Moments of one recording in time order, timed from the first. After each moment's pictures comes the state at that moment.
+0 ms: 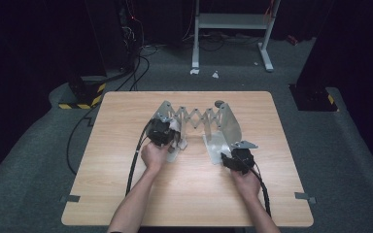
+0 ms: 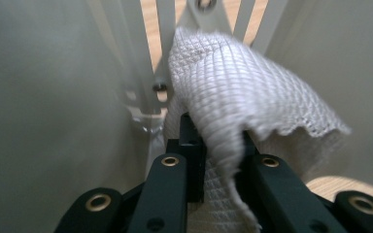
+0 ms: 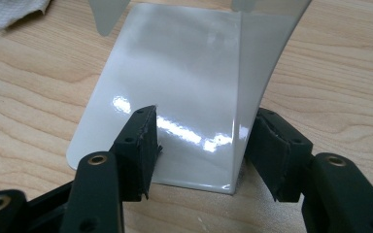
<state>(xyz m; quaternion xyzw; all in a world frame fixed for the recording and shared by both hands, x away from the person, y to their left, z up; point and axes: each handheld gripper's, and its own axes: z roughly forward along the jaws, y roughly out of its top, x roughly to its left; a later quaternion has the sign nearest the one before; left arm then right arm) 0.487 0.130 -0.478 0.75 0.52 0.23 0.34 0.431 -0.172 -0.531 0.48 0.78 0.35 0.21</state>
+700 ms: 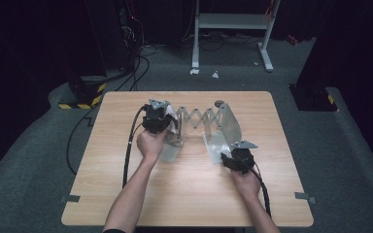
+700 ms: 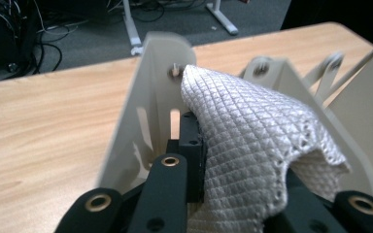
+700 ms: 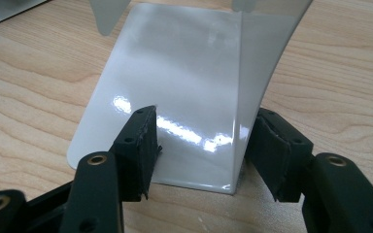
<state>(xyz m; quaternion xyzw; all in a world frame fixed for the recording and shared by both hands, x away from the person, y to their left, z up) 0.482 0.141 -0.410 0.71 0.52 0.26 0.40 0.431 -0.172 -0.531 0.48 0.78 0.35 0.21</state>
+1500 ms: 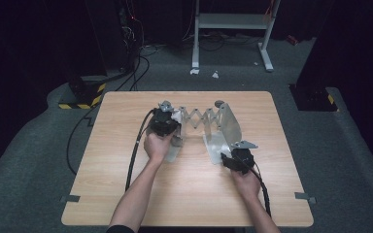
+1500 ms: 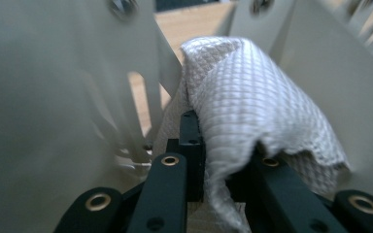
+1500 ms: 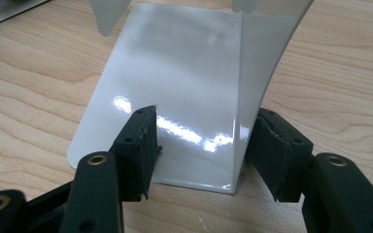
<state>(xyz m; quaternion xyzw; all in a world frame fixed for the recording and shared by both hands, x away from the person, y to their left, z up) 0.500 0.120 -0.454 0.75 0.51 0.22 0.37 0.431 -0.172 -0.531 0.48 0.78 0.35 0.21</state>
